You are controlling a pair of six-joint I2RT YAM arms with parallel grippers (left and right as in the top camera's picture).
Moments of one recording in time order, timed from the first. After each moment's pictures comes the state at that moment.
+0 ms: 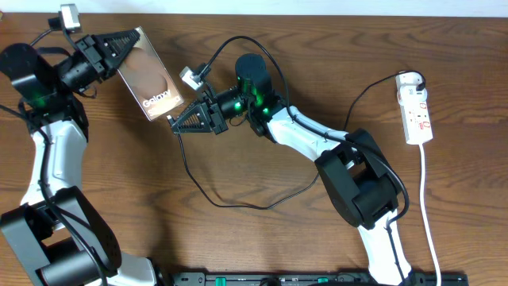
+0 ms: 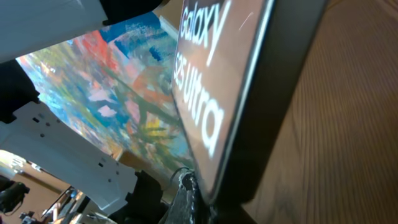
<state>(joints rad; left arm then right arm) 0.40 1.68 1.16 0.60 1.27 -1.12 0.66 2.23 1.55 0.67 -1.38 0.76</state>
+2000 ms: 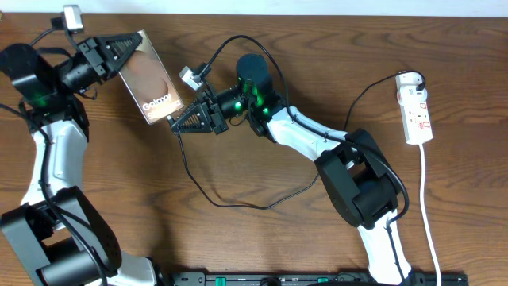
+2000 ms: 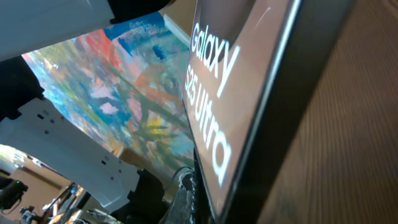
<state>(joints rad) 0.38 1.68 1.16 0.60 1.32 -1.09 0.66 2.23 1.55 0.71 -1.39 0.78</state>
